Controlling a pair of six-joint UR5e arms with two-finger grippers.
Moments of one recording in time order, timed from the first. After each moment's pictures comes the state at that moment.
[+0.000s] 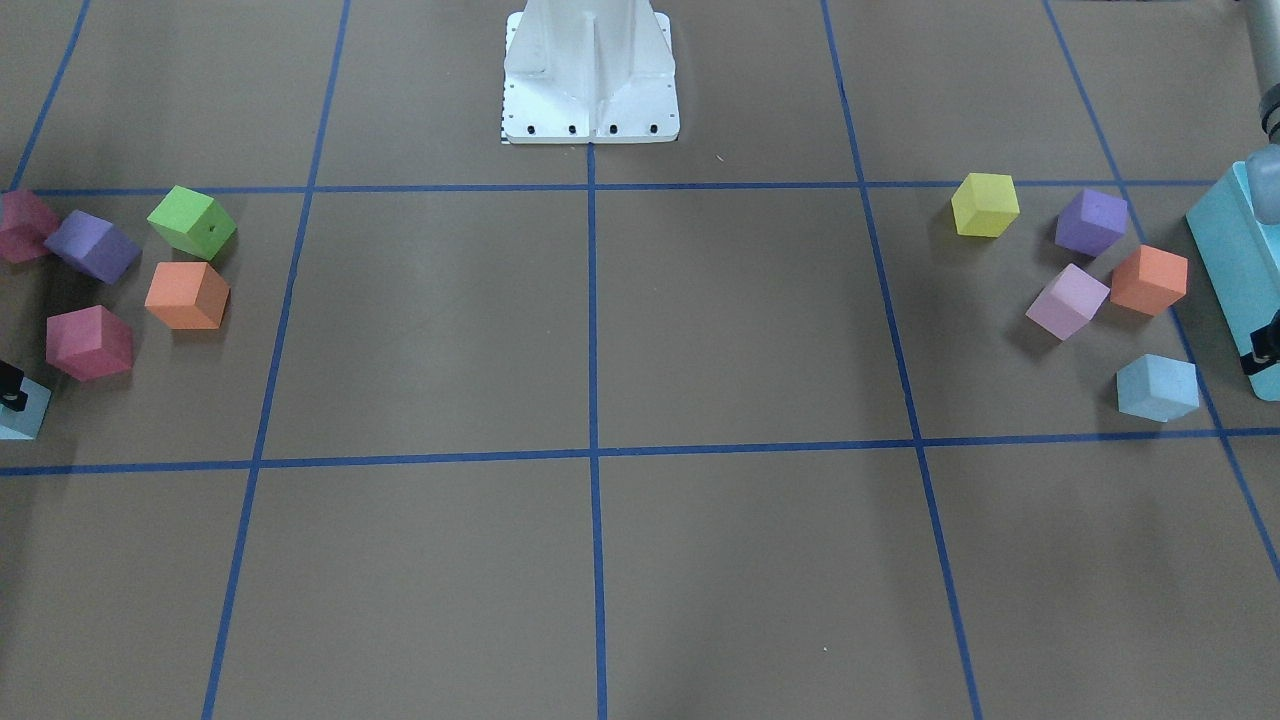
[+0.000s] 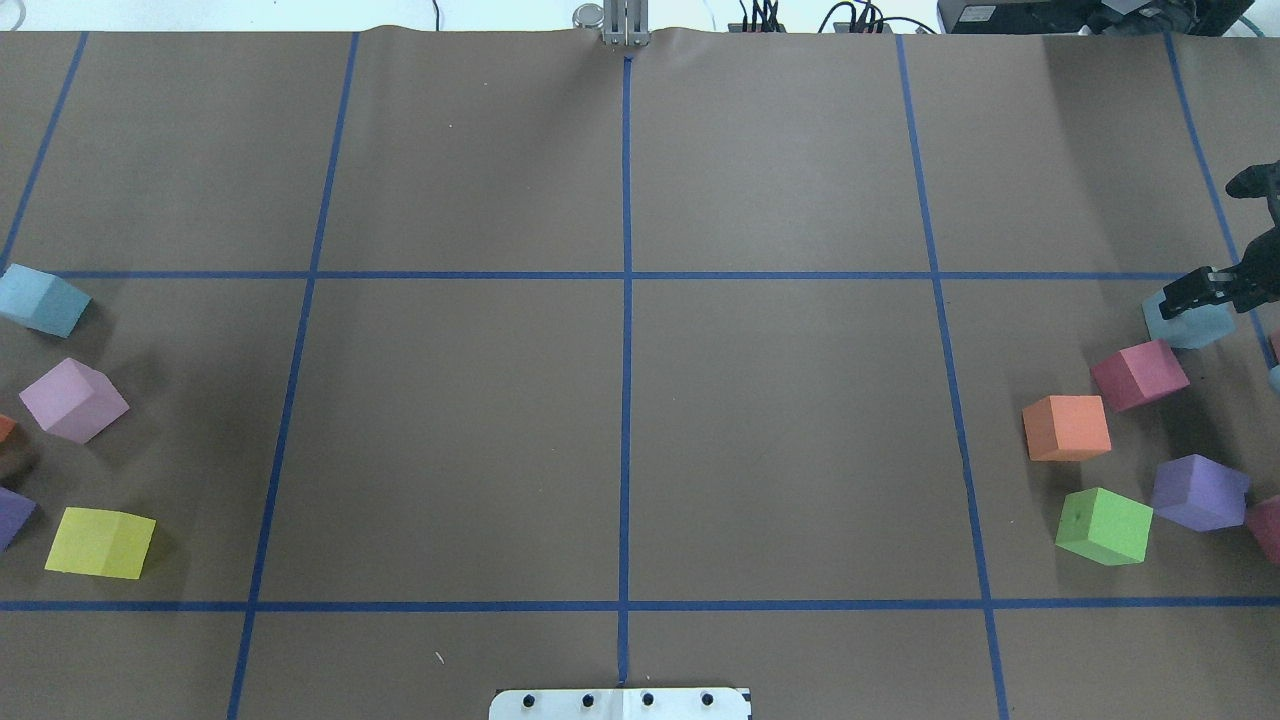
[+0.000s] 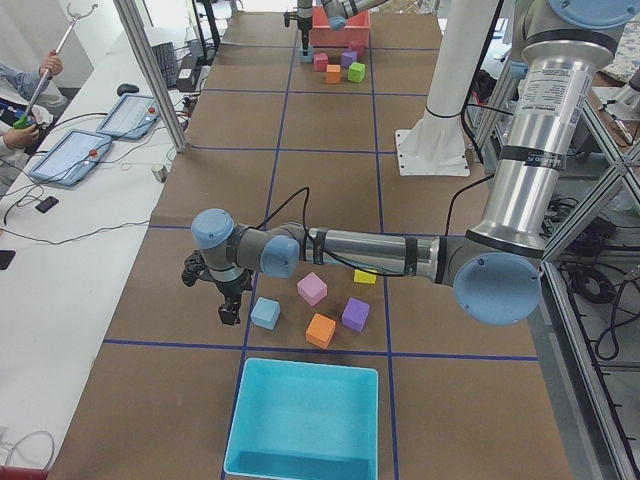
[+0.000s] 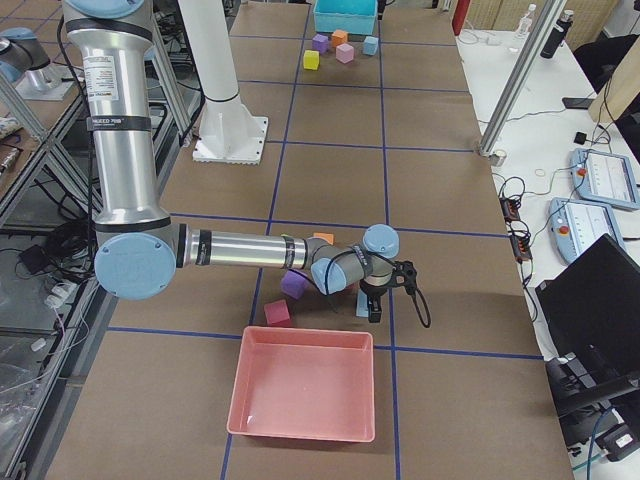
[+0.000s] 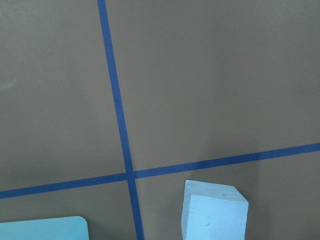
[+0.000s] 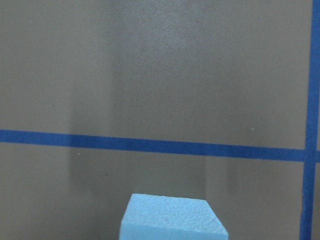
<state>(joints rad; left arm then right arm) -1.39 -1.78 -1.41 -1.69 -2.31 -0.09 1.18 -1.51 1.38 -1.06 2.22 0.48</state>
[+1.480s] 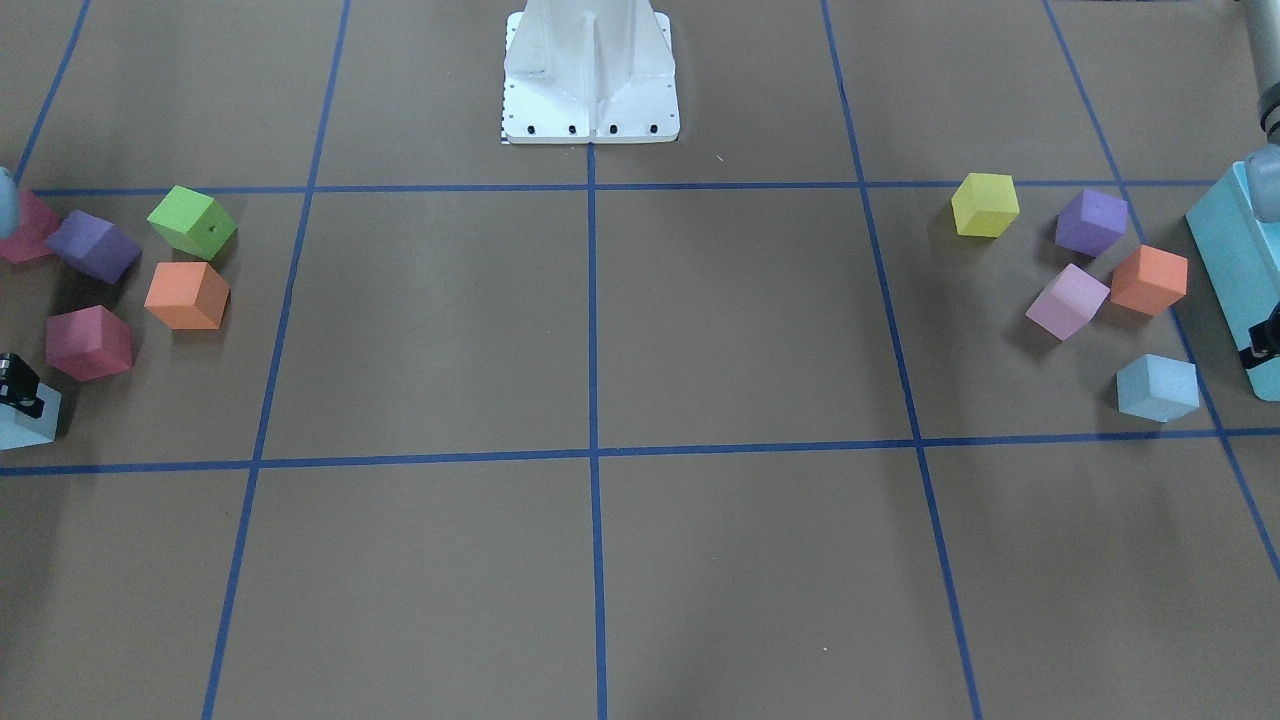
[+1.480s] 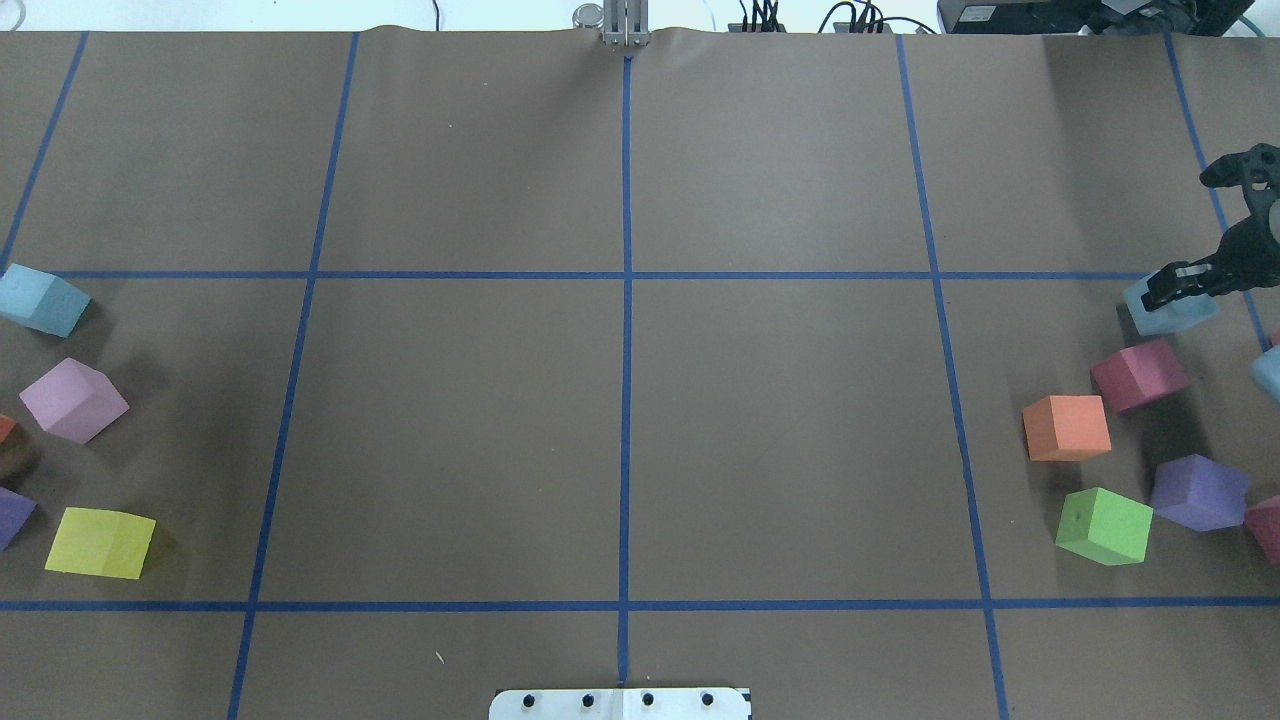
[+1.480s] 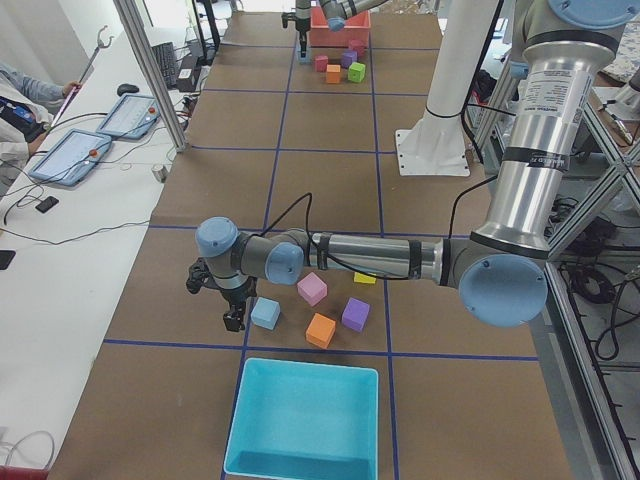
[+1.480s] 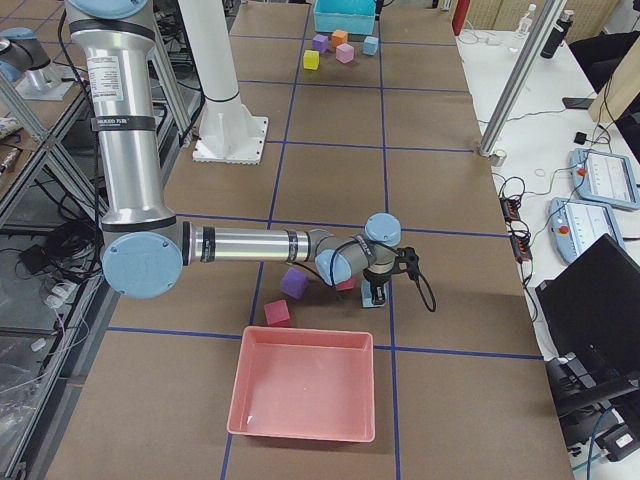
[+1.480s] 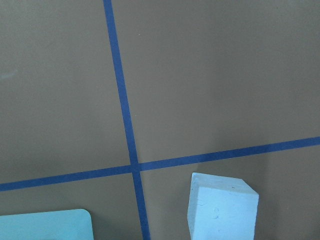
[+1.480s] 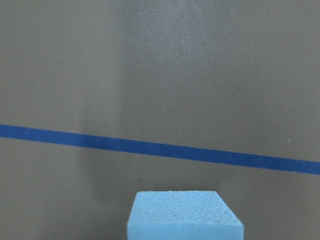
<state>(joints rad) -1.39 -1.76 -1.40 -1.71 -2.31 -0.08 1.16 -1.49 1.43 -1.06 2.24 0.47</state>
